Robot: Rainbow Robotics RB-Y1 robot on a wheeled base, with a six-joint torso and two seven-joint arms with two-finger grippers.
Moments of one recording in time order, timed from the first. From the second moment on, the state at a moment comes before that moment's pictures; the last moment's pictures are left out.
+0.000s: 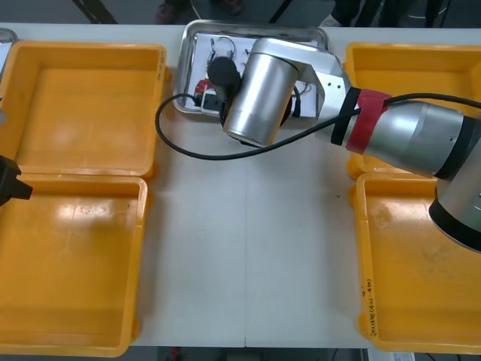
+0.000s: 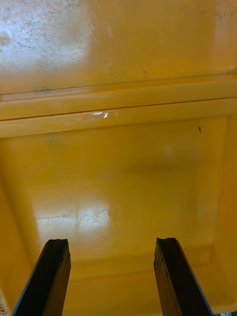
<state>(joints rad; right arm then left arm) -1.27 -0.41 1.08 -1.27 -0.55 1.27 1.69 -0.21 0.87 0.31 -2.16 0.98 1.91 -1.31</state>
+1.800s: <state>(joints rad) -0.39 -0.65 -0.27 -2.14 -0.78 1.92 1.30 -0.20 0.87 0.31 -2.16 0.98 1.91 -1.31</state>
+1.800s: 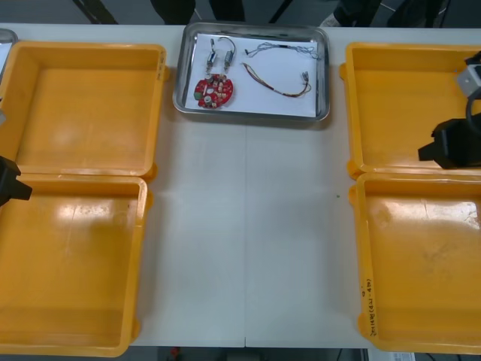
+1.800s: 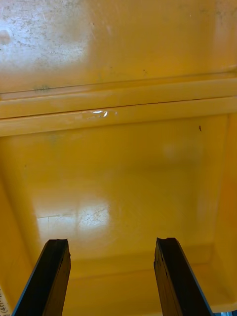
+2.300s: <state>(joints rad) -0.22 -0.68 -0.40 -2.14 -0.79 1.92 1.30 -0.20 0.87 0.31 -2.16 0.98 1.91 -1.31</state>
